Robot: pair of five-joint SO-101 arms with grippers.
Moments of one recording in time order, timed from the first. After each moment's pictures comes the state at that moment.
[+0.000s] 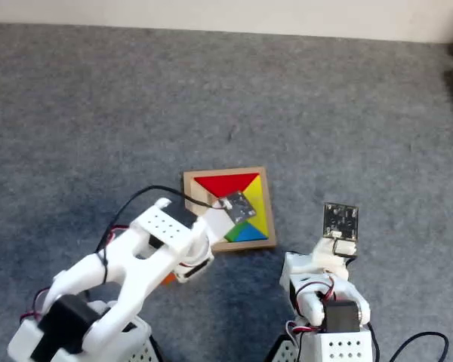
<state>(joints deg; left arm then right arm) 25.2 -17.5 53.2 63.6 -15.1 -8.8 -104.5 95.8 71.2 -8.1</state>
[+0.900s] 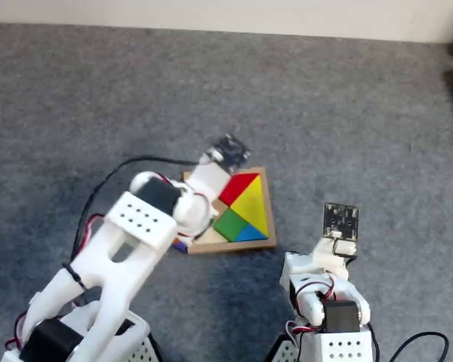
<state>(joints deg) 21.5 -25.8 37.9 70.2 -6.4 -8.8 -104.5 95.8 71.2 -8.1</state>
